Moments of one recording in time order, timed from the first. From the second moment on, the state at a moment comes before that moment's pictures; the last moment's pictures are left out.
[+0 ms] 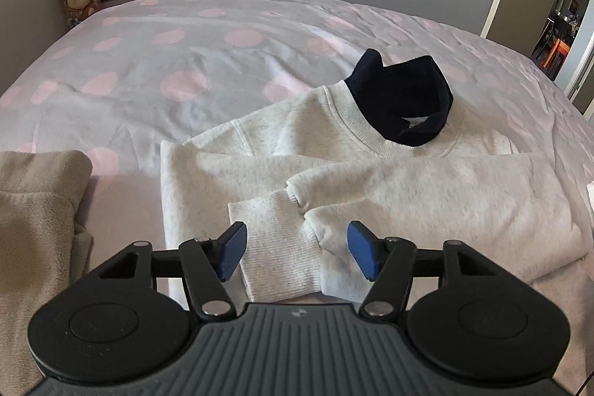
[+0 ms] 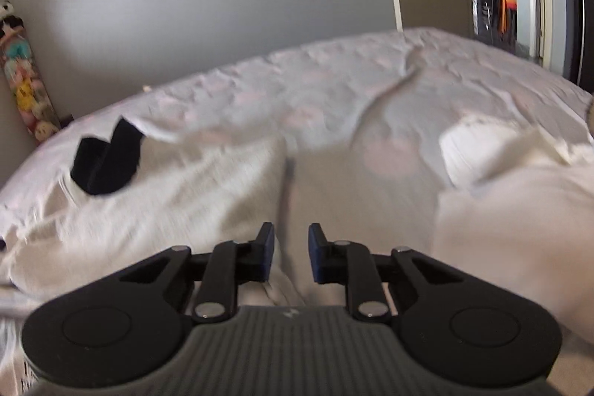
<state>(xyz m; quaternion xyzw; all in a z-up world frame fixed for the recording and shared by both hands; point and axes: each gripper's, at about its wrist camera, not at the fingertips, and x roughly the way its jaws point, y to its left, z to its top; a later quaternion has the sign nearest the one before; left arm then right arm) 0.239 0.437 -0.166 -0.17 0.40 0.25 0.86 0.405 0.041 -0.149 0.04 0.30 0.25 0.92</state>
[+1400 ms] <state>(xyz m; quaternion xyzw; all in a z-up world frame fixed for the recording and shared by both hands) 0.017 0.226 -0.081 0.27 0.36 0.14 0.88 0.172 0.016 -0.062 -0.32 0.20 0.51 0.77</state>
